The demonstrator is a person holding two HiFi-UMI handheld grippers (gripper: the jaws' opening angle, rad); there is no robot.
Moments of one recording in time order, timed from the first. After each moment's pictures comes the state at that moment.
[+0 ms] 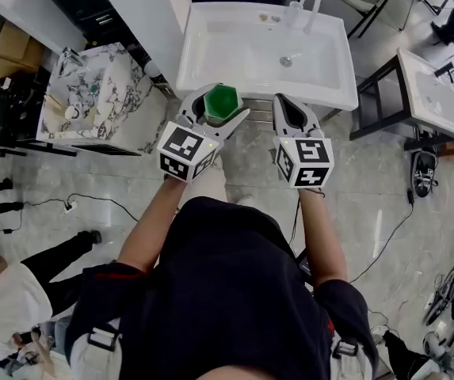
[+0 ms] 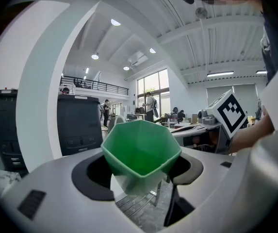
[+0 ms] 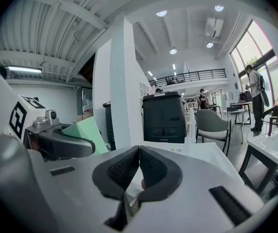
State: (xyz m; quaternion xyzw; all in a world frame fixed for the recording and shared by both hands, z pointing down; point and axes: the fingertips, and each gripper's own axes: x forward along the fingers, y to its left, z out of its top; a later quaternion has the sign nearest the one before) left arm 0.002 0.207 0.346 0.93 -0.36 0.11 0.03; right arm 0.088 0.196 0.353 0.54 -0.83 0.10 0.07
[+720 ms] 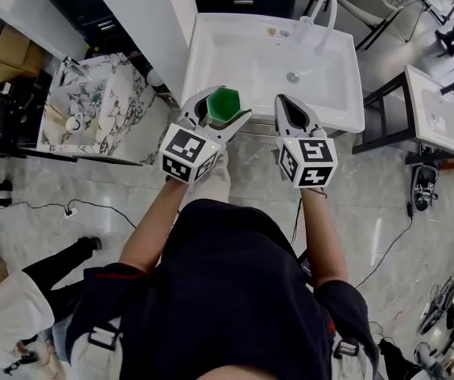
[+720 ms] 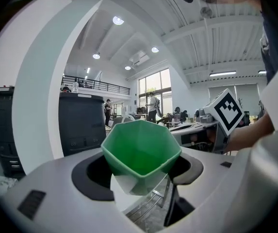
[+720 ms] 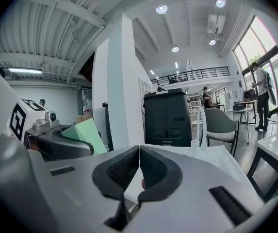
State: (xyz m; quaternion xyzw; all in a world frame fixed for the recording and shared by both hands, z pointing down) left arm -0.015 0.136 0.350 0.92 -0.36 0.12 0.03; right arm 0.070 0.119 0.354 0.52 -0.84 0.10 0.07
